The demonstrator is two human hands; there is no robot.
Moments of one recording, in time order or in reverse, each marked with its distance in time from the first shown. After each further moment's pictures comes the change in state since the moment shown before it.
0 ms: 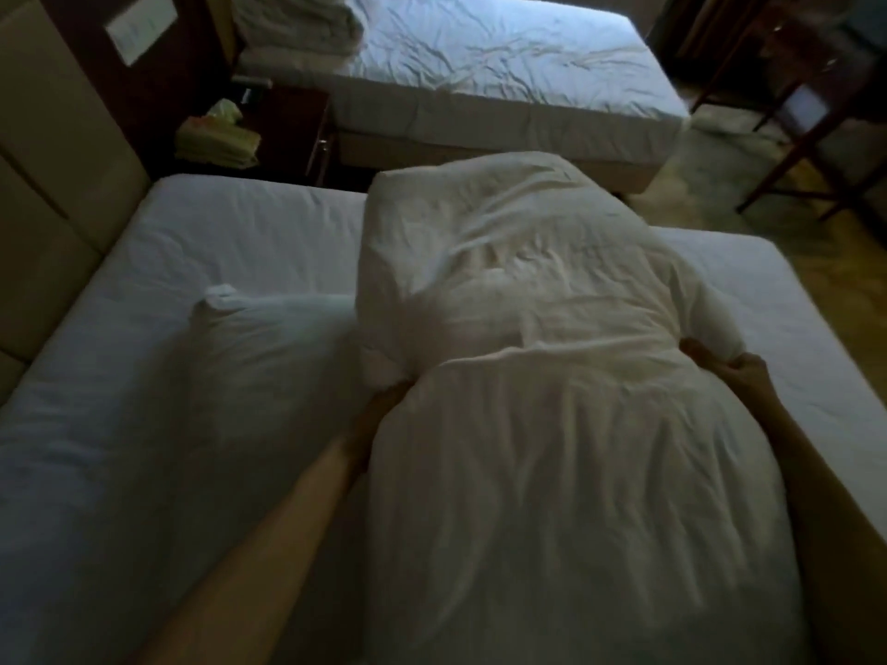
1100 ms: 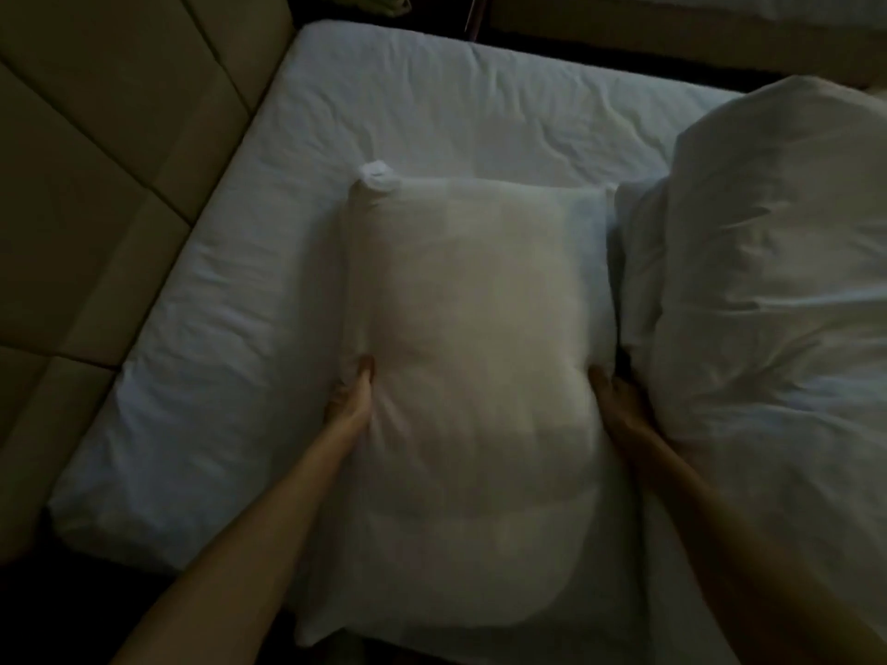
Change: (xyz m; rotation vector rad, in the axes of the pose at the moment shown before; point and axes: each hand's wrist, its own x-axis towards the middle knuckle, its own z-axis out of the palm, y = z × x) left_hand 0.005 -0.181 -0.252 0.240 0.761 -0.546; right_hand -0.127 0.080 0.390 -0.181 -0.437 -0.031
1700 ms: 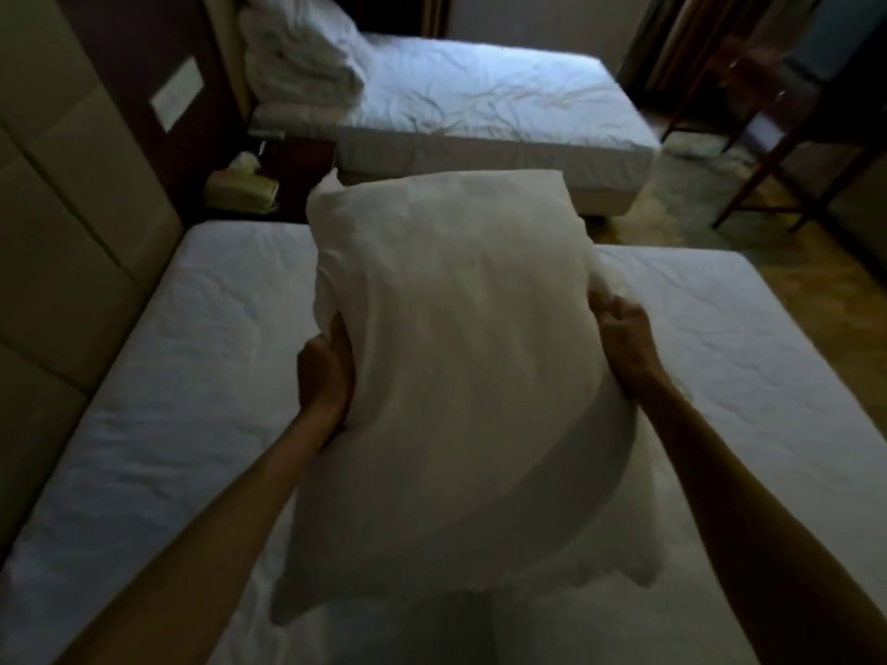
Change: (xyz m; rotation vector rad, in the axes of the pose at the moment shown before) left_hand -0.295 0.185 -0.067 -0.273 0.085 0.861; right_hand -0.122 -0.163 -0.321 0.103 0.446 -0.319
